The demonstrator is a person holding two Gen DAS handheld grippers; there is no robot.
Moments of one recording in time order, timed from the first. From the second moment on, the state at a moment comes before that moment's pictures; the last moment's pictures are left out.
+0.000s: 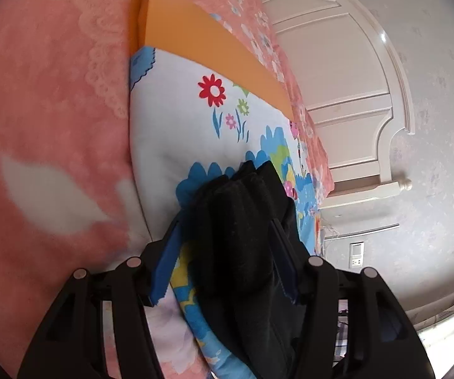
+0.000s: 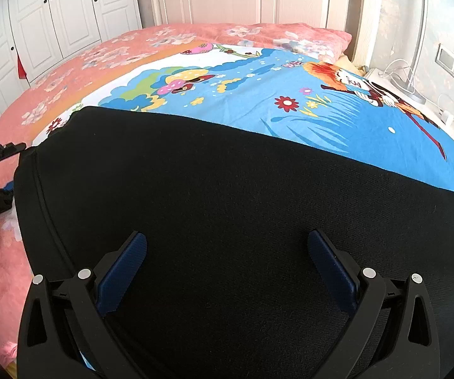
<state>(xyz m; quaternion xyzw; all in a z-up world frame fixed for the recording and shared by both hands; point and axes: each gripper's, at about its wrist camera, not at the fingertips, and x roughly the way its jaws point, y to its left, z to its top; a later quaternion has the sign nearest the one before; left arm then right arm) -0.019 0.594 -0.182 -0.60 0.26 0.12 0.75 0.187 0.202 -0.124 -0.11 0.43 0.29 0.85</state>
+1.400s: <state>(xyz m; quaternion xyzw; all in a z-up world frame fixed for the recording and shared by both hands) 0.025 0.114 -0.150 0.38 0.27 0.08 0.88 0.270 0.073 -0.119 0.37 0.60 0.43 0.56</state>
